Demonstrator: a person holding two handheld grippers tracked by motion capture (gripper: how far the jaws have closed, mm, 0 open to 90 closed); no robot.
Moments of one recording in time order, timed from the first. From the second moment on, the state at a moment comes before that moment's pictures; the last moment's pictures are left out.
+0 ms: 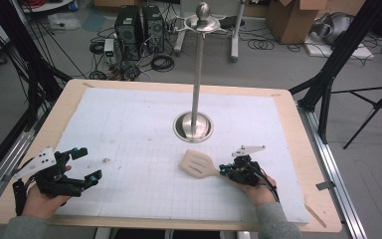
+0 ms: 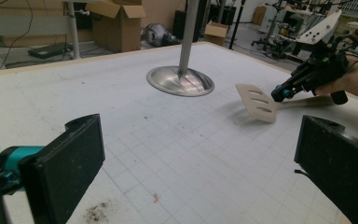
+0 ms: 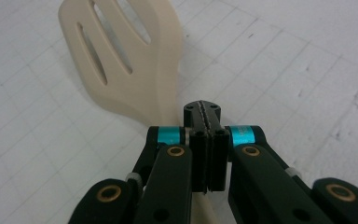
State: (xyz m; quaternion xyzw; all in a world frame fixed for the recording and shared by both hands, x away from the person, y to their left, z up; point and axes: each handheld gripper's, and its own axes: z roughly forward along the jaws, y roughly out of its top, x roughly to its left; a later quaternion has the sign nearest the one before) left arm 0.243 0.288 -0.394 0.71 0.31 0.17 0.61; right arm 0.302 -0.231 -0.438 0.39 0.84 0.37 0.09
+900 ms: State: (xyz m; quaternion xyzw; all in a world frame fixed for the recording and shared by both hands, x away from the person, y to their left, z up) left arm 0.253 0.282 -0.394 0.70 0.31 0.17 0.62; right arm 0.264 -0.267 -0.418 0.37 0.80 0.46 0.10
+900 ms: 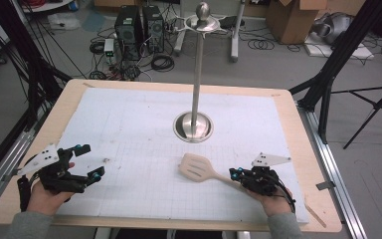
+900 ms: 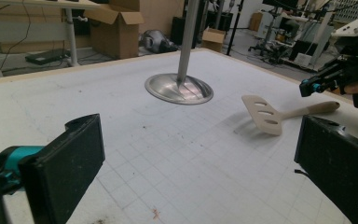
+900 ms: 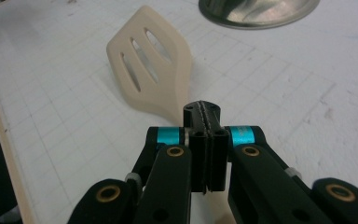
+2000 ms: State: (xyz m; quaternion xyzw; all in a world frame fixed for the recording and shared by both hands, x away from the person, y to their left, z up) left arm 0.257 0.278 -0.396 0.70 0.31 0.16 0.62; right arm 0.230 -0.298 -0.441 0.39 0.83 0.39 0.09
